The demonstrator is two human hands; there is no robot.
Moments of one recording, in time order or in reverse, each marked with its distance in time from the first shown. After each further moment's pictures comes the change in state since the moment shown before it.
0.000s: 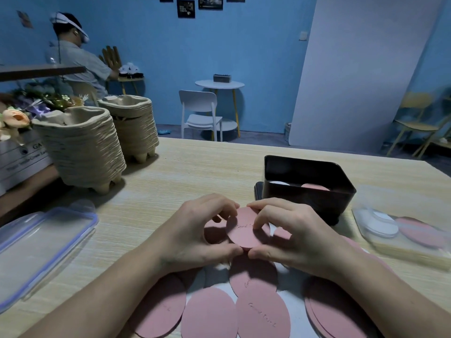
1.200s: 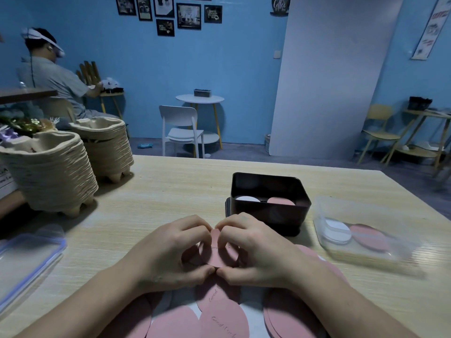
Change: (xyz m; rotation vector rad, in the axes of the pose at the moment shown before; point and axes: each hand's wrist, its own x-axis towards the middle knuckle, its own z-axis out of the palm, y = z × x) left_hand 0.009 0.010 0.005 0.170 -0.109 0.074; right_hand -0.001 -0.002 -0.002 -0.089 -0.140 -0.001
